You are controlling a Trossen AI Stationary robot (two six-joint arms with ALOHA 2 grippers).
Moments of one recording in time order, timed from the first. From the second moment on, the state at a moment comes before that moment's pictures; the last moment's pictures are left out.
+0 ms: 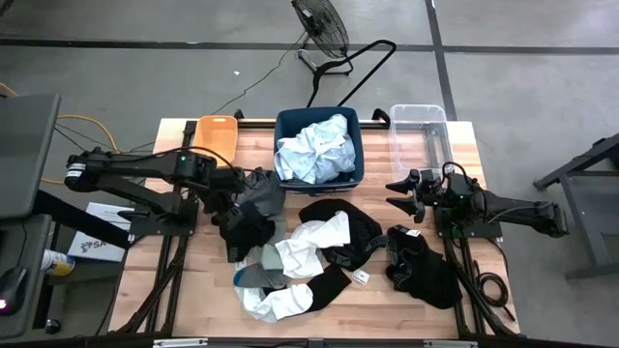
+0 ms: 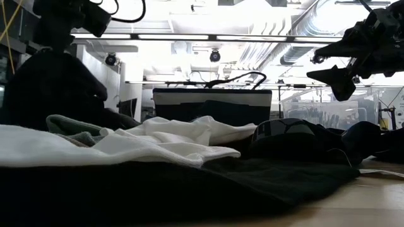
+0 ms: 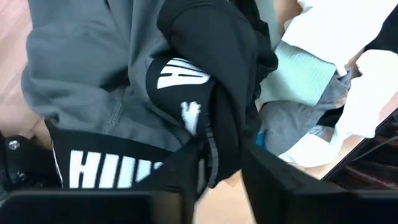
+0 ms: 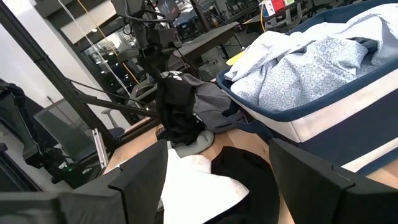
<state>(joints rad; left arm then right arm) 0.00 1.10 1.06 -1.26 0.18 -0.81 -0.19 0.08 0.01 0.03 -0.08 0.51</state>
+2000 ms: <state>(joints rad) -0.18 1.11 1.45 -1.39 -0.04 -0.67 -0.19 0.08 0.01 0.19 -0.08 0.96</state>
